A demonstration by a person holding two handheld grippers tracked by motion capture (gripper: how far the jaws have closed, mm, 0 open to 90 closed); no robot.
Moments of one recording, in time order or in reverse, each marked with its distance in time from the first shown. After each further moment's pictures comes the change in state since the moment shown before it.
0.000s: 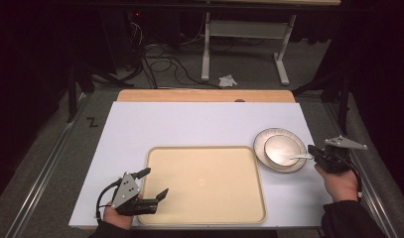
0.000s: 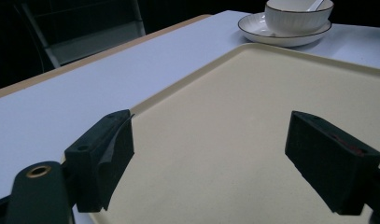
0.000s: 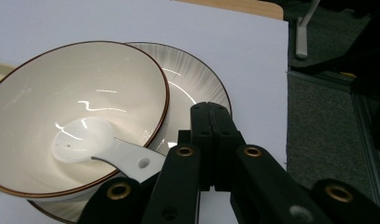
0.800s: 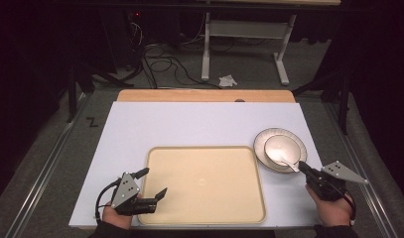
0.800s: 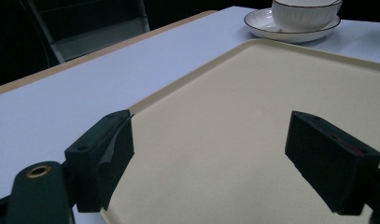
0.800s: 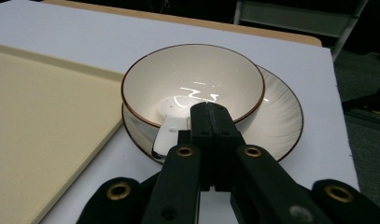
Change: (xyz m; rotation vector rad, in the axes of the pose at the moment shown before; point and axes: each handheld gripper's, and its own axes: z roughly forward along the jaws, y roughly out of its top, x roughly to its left) left arm 0.001 -0.002 -0.001 0.012 0.018 -0.002; right arm 0.051 -0.043 -0.035 -0.173 0.097 -0.030
